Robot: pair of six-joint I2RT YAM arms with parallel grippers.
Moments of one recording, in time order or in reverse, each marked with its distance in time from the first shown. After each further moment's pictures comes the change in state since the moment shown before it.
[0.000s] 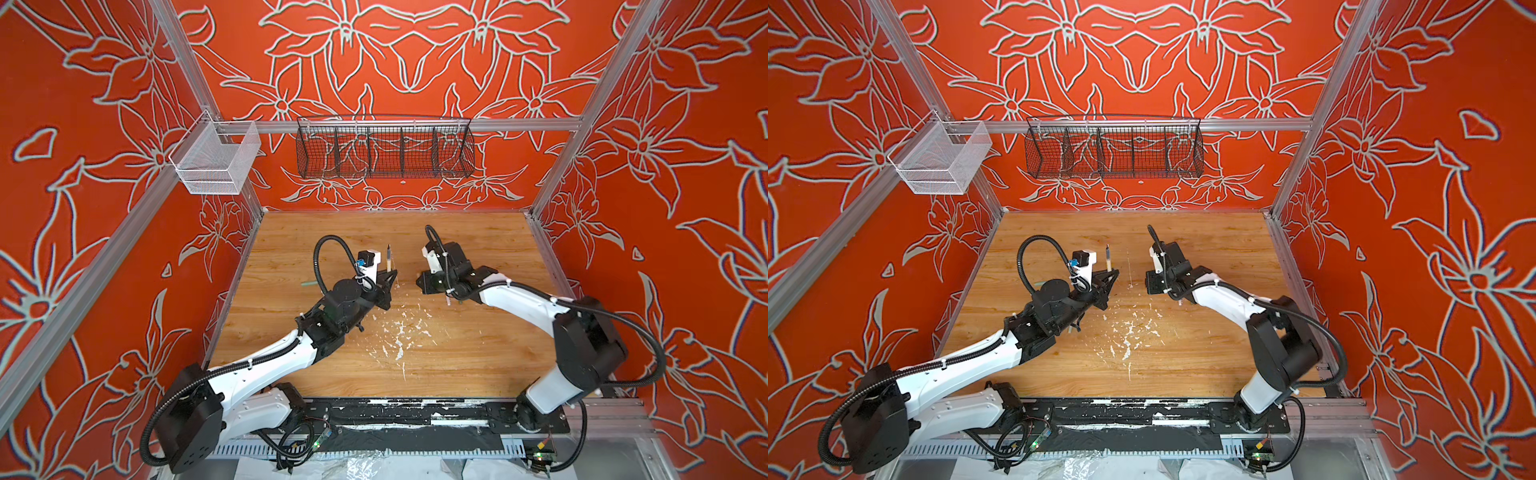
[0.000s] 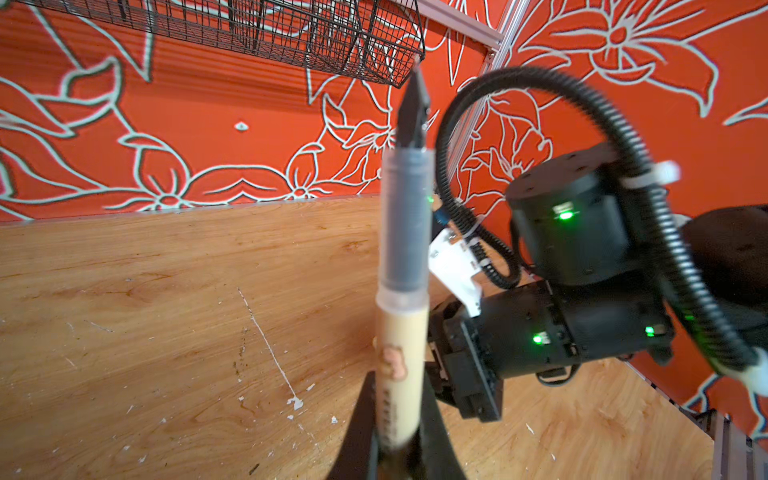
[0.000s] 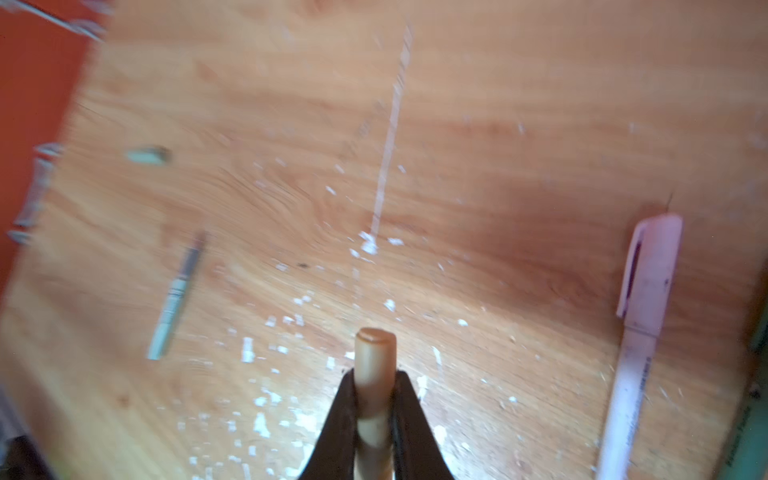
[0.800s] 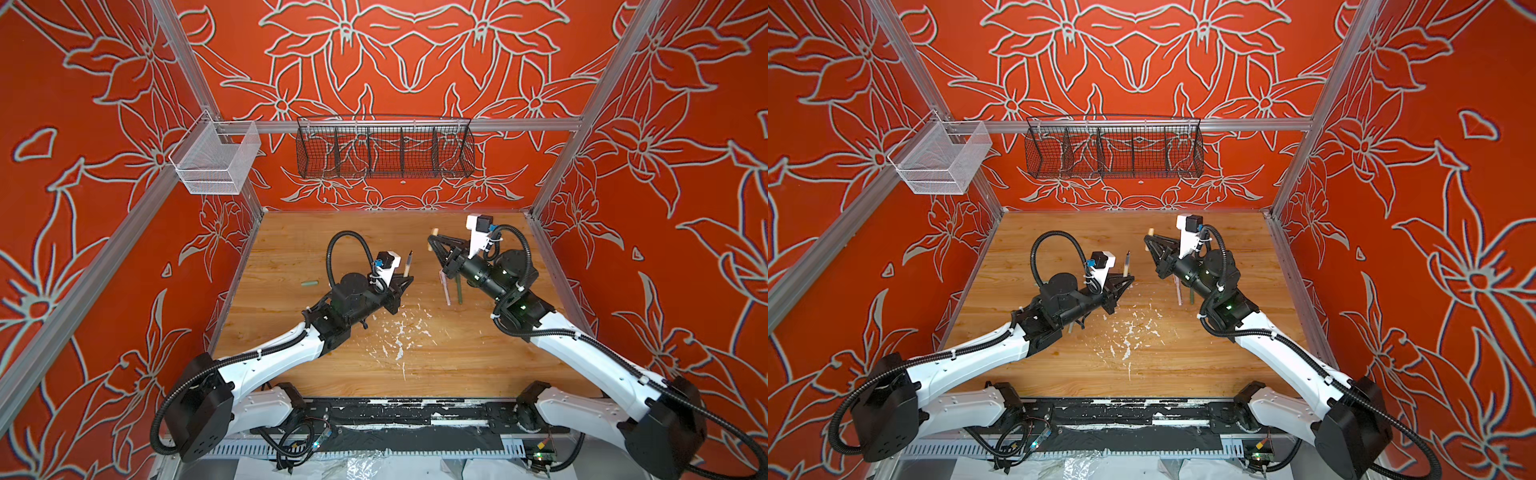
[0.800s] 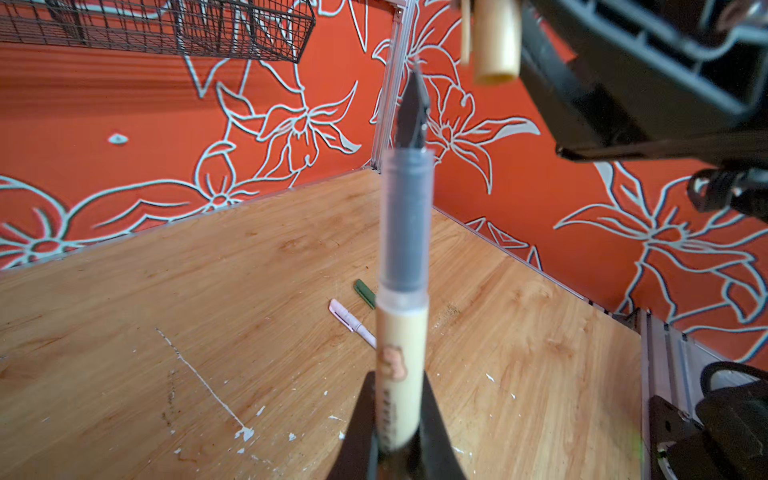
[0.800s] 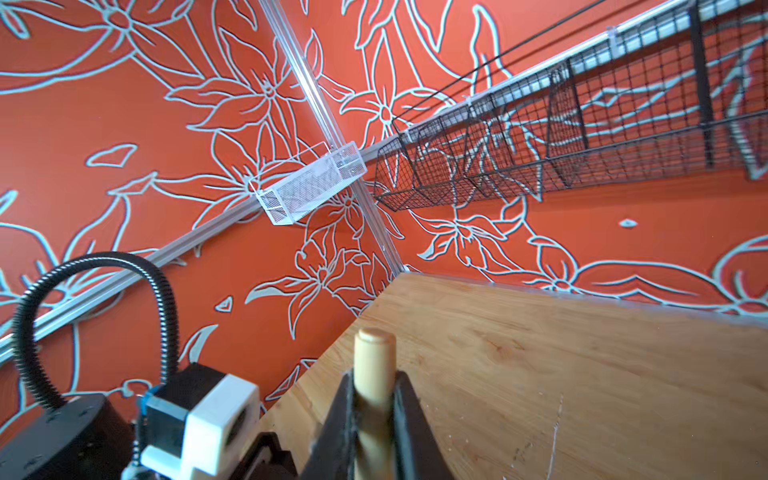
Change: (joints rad) left arm -0.002 0.077 0.065 -0.015 0.250 0.128; right arm 0.038 -0.422 -0.146 0.616 -0.040 0.068
